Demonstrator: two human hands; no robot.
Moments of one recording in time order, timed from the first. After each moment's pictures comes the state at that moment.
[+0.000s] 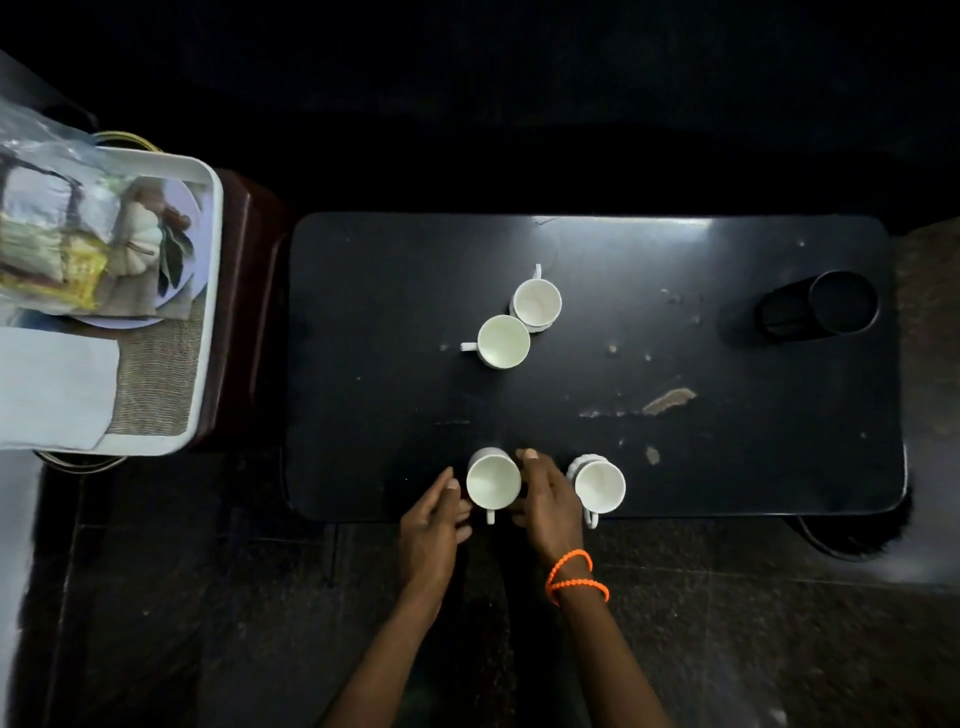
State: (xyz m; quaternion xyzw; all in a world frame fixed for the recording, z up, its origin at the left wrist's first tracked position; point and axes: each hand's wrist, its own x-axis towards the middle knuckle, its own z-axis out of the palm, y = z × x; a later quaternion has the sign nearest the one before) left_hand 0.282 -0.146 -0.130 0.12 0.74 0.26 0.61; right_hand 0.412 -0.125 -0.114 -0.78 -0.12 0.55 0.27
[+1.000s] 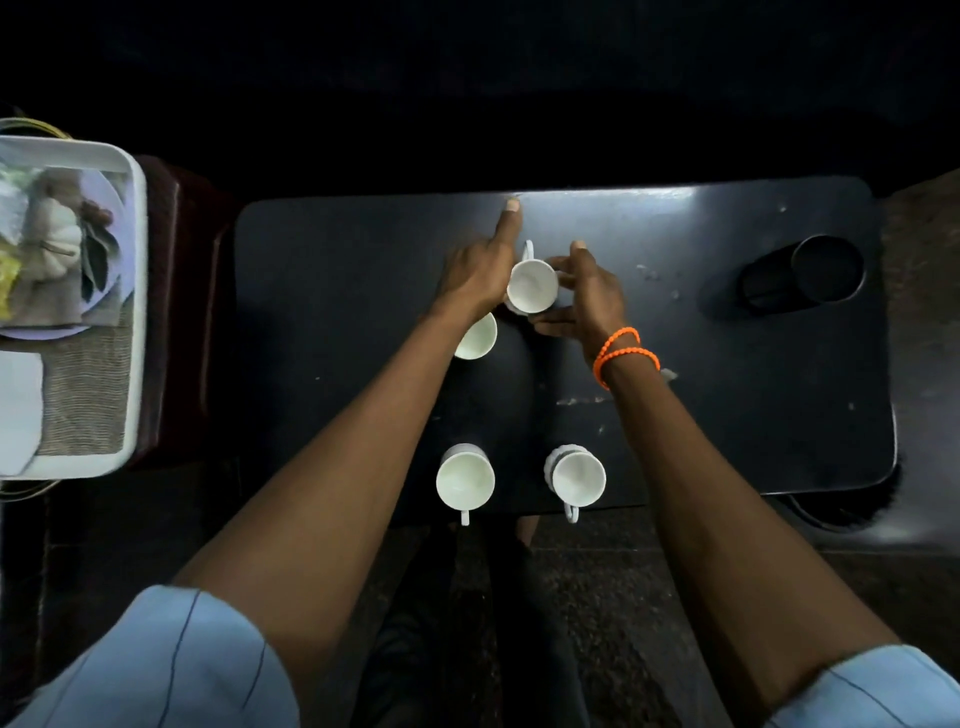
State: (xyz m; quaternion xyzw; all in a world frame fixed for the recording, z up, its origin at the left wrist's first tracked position) left_hand 0.389 0.124 -0.109 0.47 0.67 0.08 0.56; right_hand 0.518 0.068 -0.111 -0.75 -0.15 0.55 0.34
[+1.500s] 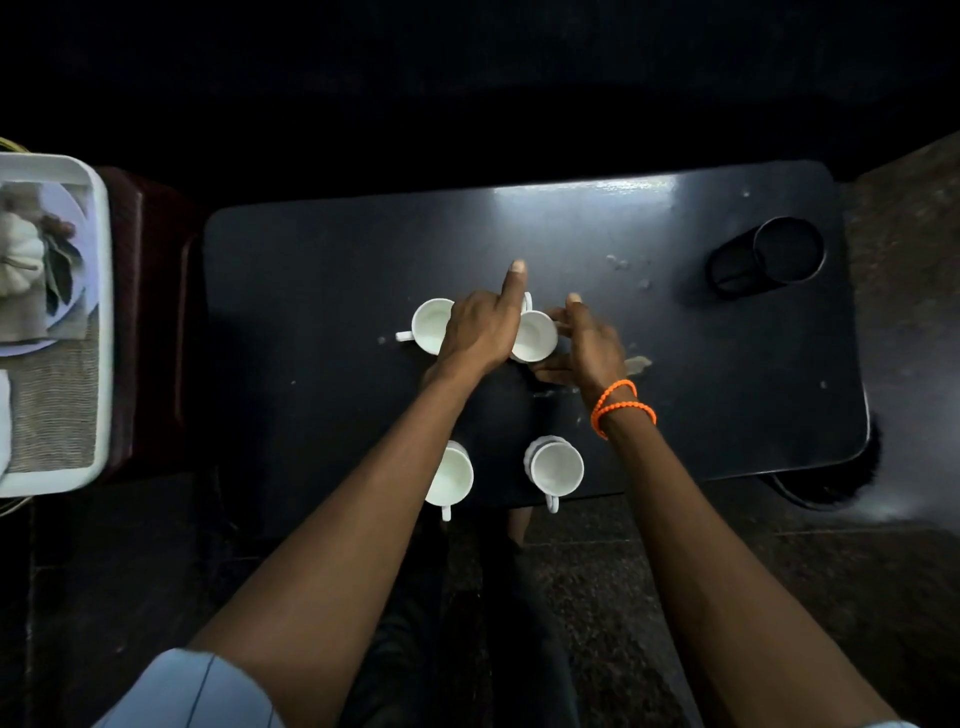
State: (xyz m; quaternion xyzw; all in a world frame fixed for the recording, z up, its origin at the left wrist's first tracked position) left_hand 0.414 0.062 -0.117 0.57 0.63 0.03 0.52; right_hand 0.538 0.003 -0.124 -0.78 -0.12 0.53 0.32
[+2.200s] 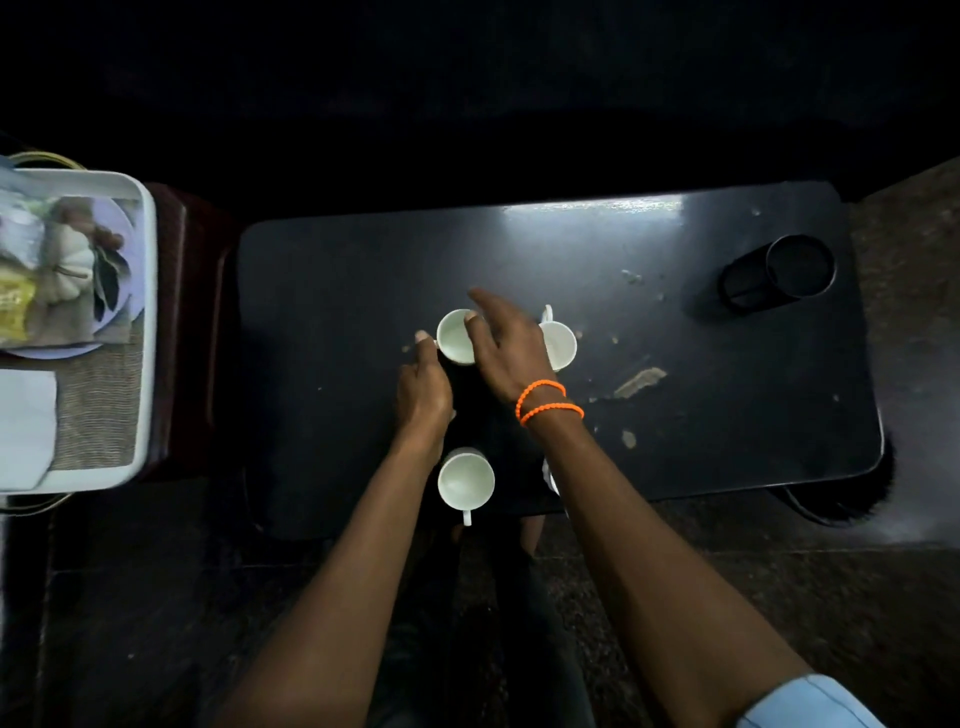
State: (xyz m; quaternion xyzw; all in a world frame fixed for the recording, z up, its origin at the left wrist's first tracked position) left_hand 0.338 0.015 -0.119 0.20 0.78 0.16 0.57; right_hand 0.450 0.026 -0.112 -0.72 -0.49 0.43 0.24
